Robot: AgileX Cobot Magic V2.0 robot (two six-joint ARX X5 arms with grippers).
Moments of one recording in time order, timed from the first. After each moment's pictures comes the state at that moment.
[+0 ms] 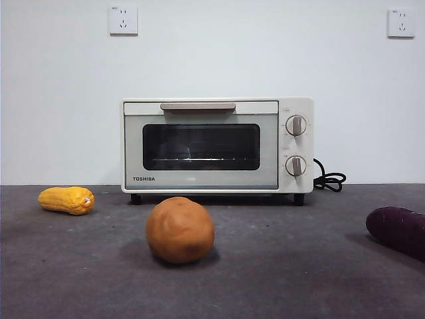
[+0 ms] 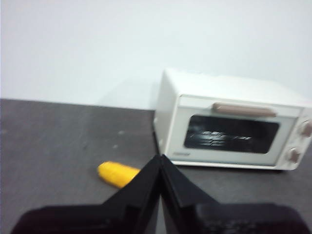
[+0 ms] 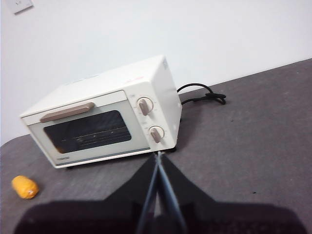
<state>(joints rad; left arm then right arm) 0.00 0.16 0.48 -0.35 0.14 -0.18 0.05 0.05 0.49 -0.50 -0.13 0.28</state>
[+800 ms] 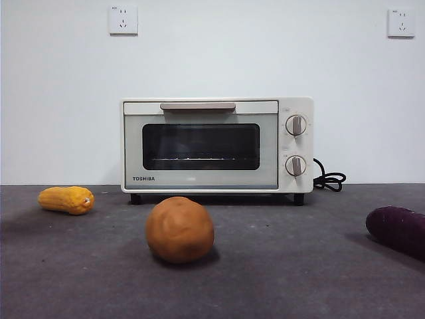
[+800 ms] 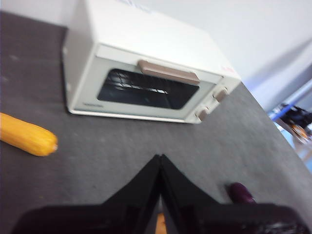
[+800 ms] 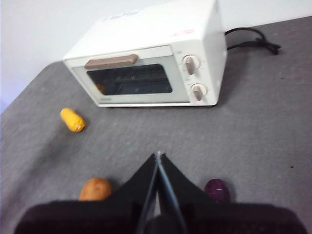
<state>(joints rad) 0.00 0.81 0.93 -0.51 0.52 -0.33 0.05 0.58 0.99 -0.82 -0.37 0.16</state>
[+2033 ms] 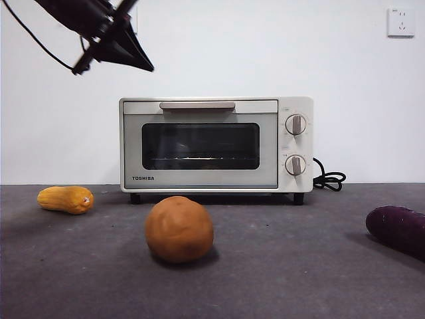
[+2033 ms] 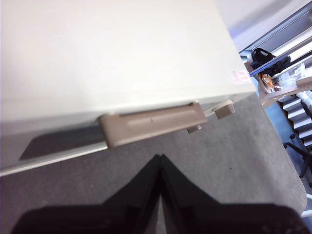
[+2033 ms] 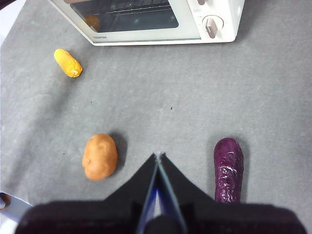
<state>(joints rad) -0.19 1.82 1.72 -0.55 0.60 -0.34 0.05 0.93 1.15 -0.97 -0.46 0.08</state>
